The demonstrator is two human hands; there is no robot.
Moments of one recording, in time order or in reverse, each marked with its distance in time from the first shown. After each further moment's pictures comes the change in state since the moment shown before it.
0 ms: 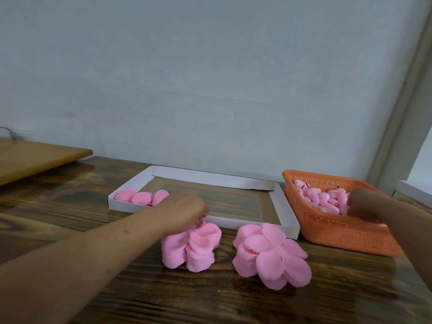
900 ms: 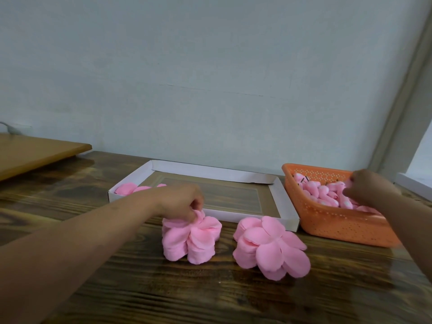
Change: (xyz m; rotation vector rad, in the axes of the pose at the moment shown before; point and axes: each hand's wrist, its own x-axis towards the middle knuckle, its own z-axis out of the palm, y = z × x) left_hand -0.001 -0.011 -0.021 -0.177 -0.268 -0.002; right_hand 0.026 0.015 0.021 0.579 0.309 0.237
